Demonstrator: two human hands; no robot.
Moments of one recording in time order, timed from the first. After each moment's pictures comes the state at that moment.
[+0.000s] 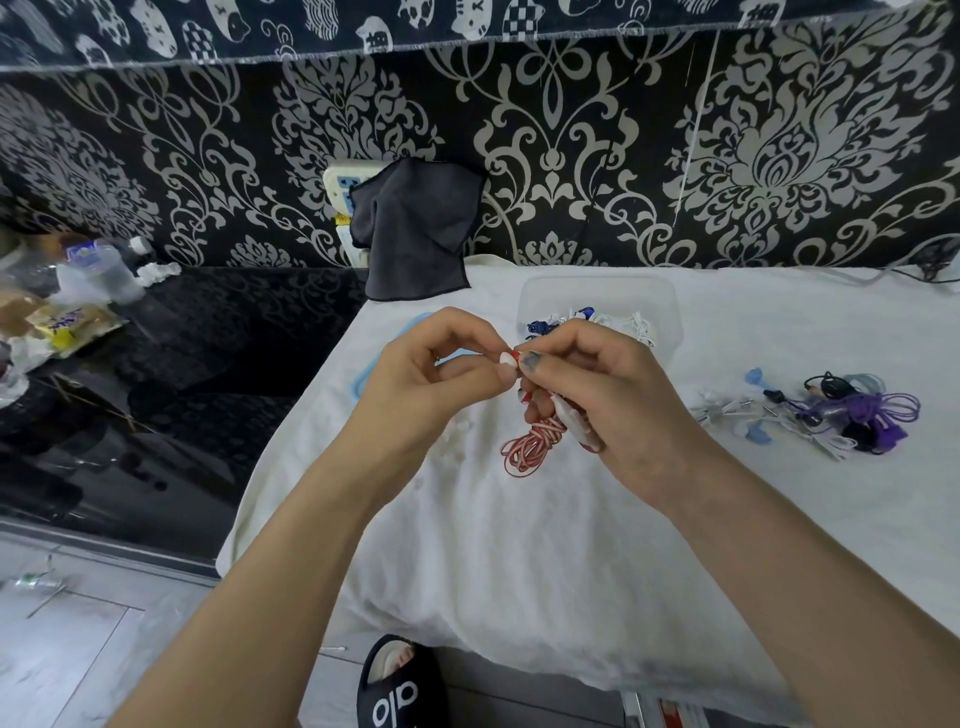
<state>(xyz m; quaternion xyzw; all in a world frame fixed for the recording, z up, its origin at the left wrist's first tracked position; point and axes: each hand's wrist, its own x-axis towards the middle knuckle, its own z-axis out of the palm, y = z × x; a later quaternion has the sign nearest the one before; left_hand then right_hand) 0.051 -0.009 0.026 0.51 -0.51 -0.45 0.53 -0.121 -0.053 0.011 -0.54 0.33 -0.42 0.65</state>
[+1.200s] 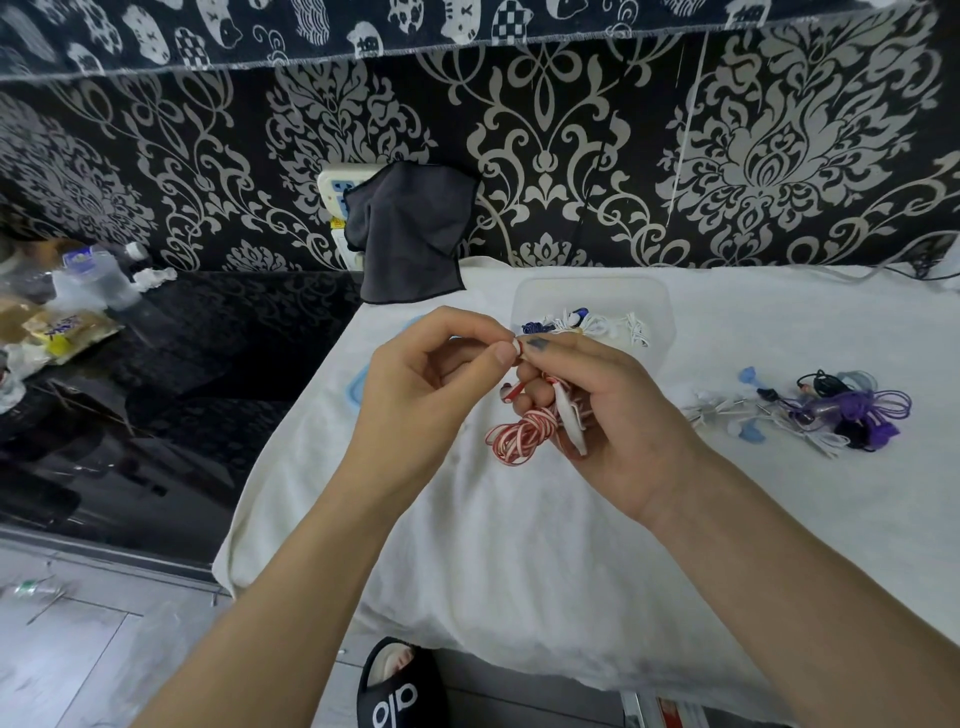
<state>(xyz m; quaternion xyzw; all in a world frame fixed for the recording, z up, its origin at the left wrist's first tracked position) 0.034 -0.007 0.025 0.46 -0.54 -0.37 0.60 -0.115 -0.044 0.026 -0.35 0.29 -0.42 0.79</state>
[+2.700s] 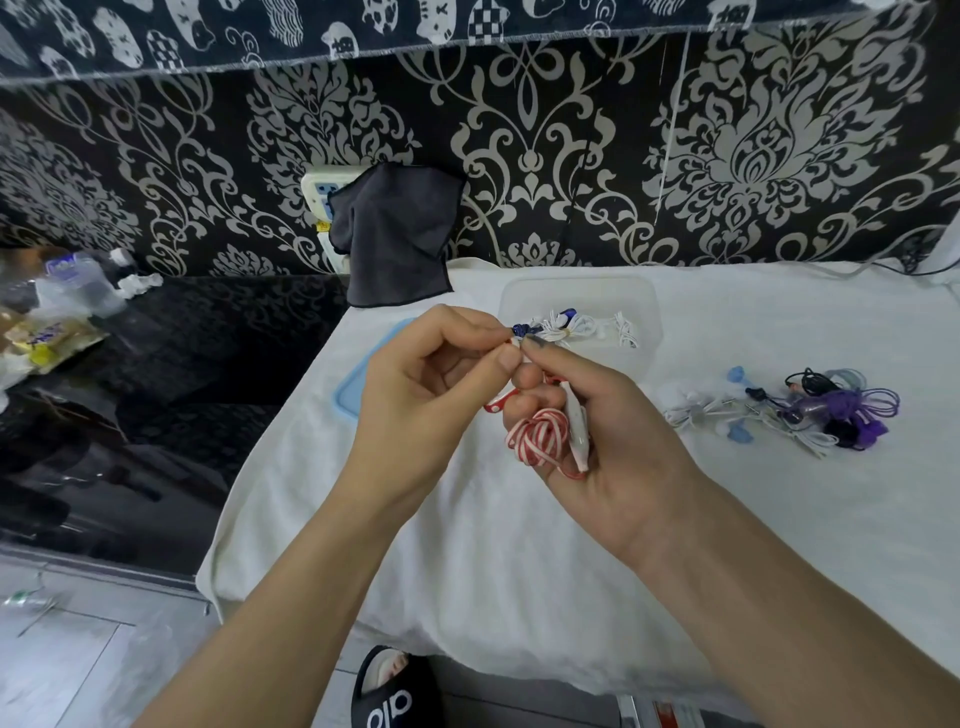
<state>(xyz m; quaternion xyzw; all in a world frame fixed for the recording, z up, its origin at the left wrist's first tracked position) 0.015 -0.012 0.027 0.41 -0.56 -0.36 0.62 -0.117 -0.030 0.040 -0.15 0.26 -0.41 0.86</state>
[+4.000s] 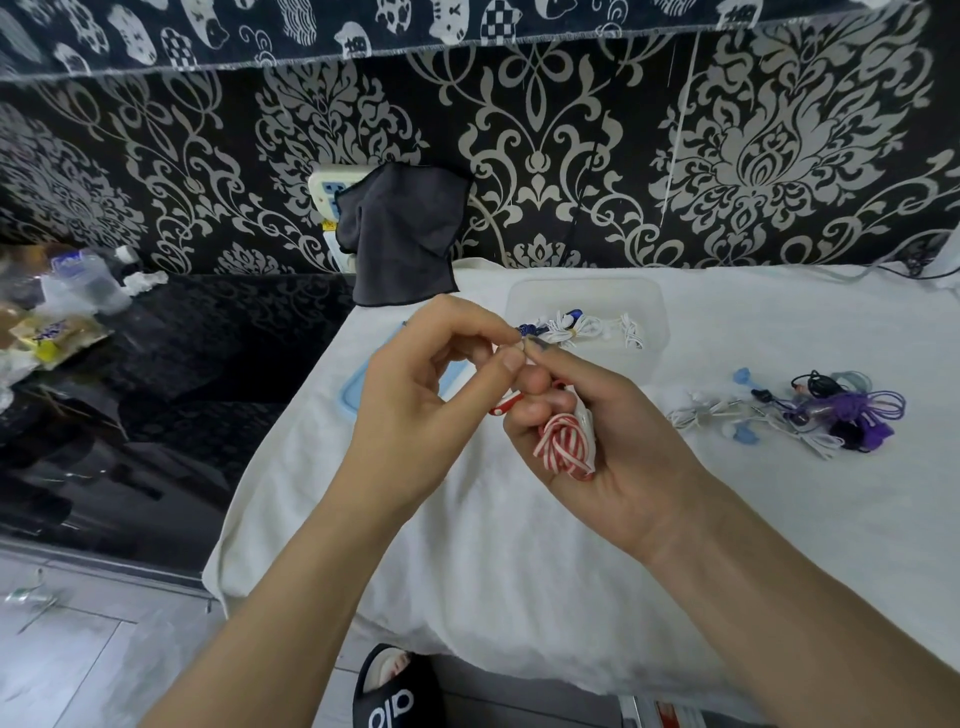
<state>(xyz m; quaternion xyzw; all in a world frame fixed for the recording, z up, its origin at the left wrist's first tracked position) 0.026 -0.006 0.030 0.45 -0.64 -0.25 0.57 -0.116 -0.031 0.037 -0.16 0.21 -0.37 0.89</state>
